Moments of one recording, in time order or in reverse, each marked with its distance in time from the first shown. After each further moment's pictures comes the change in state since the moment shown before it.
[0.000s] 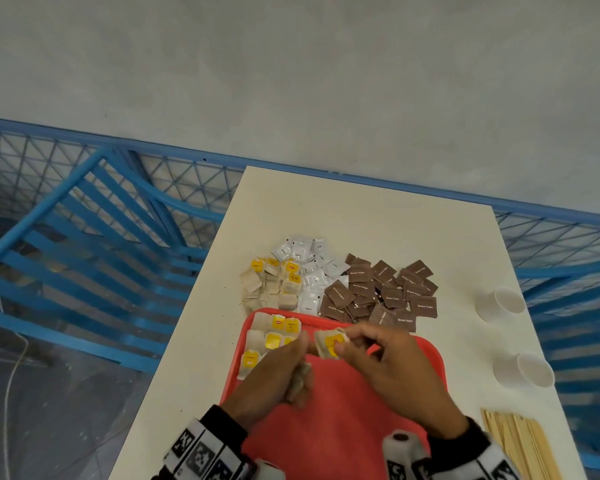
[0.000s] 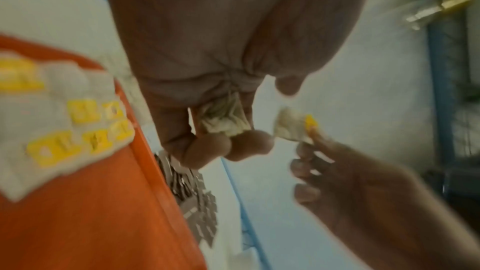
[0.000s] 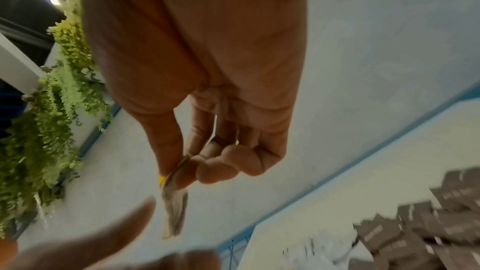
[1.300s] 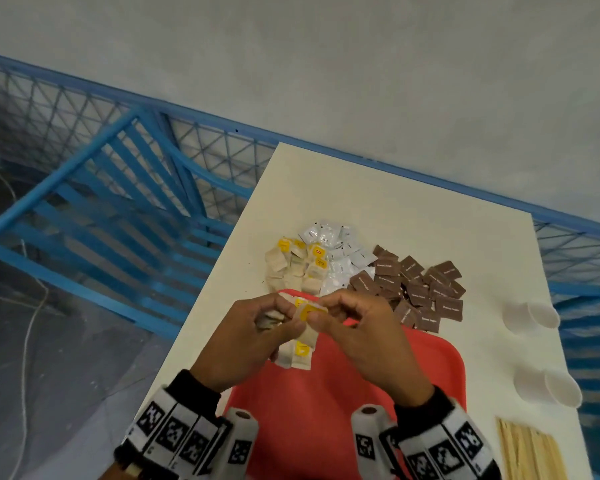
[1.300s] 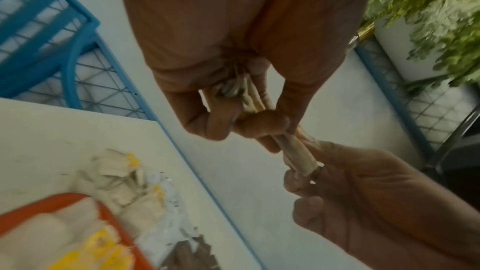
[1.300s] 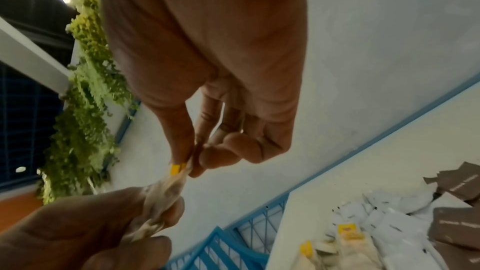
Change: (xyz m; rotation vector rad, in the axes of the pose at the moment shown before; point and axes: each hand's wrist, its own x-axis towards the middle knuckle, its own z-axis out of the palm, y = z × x) left_hand -0.028 0.031 -0.063 0.274 0.192 0.319; right_hand 0.044 -0.029 0.055 0.178 -0.040 -0.006
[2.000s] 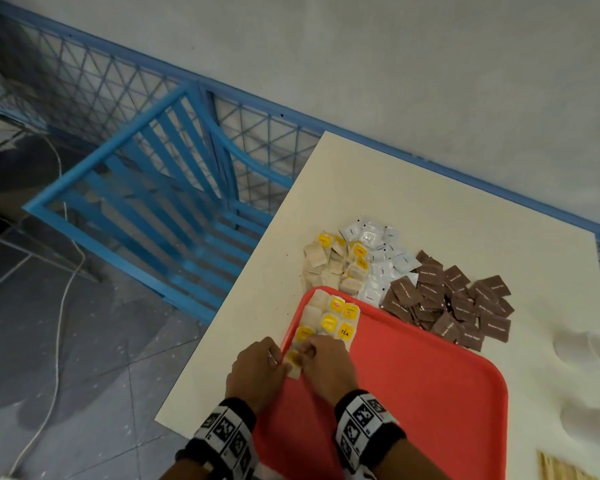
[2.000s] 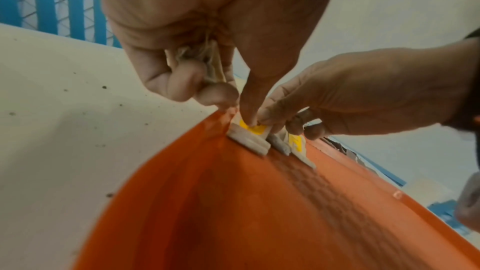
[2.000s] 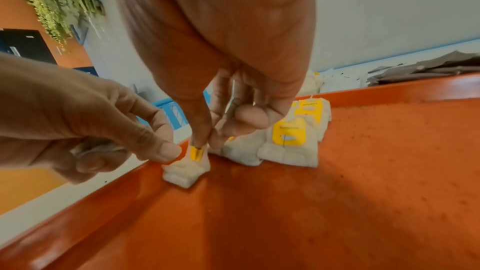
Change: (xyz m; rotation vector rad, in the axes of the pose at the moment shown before) left_hand -0.028 -0.162 -0.008 0.567 0.289 -0.496; right_hand 0.018 0.125 0.127 -0.568 -0.217 0.286
